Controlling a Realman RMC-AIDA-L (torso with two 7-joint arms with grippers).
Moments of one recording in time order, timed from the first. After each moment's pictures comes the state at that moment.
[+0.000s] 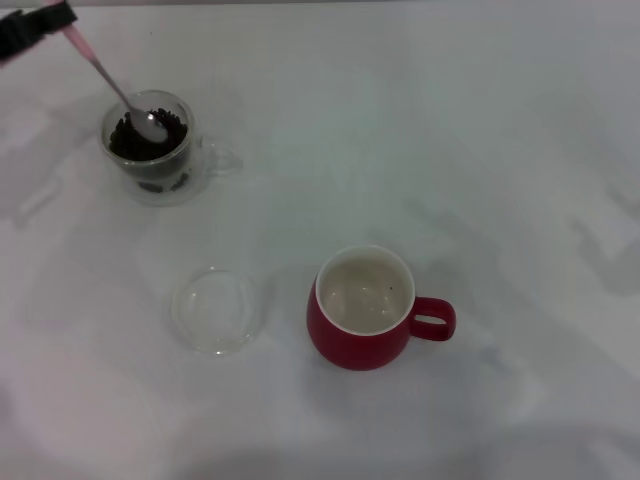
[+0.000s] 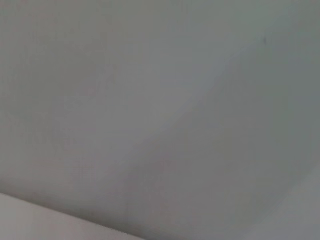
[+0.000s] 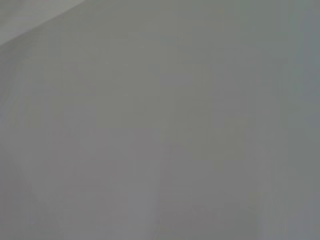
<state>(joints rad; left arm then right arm) -0.61 -1.93 0.75 0.36 1.57 1.10 -1.78 0.18 2.01 -2.09 0.12 0.26 -2.14 0.33</state>
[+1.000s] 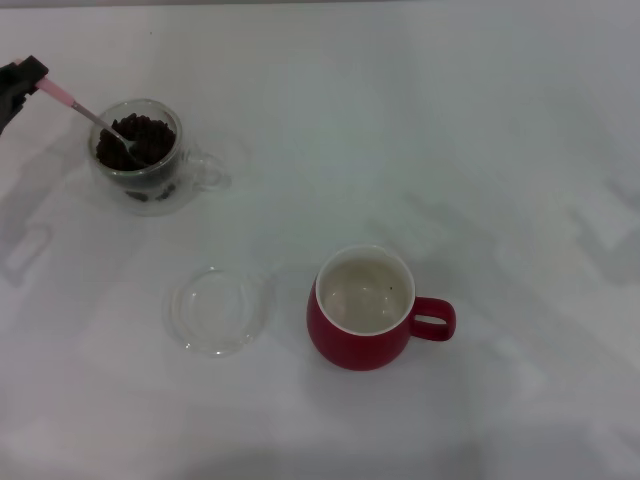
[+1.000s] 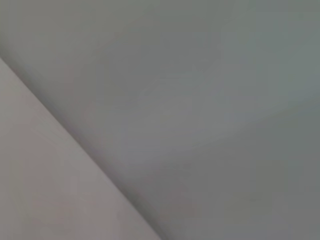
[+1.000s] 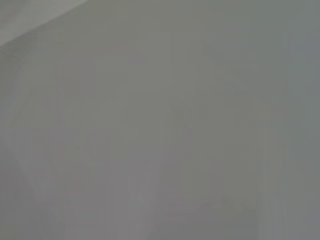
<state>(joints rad) -0.45 -2.01 0.74 0.31 1.36 1.13 -1.88 0.21 2.00 -2.08 0.12 0.26 -2.13 0.33</state>
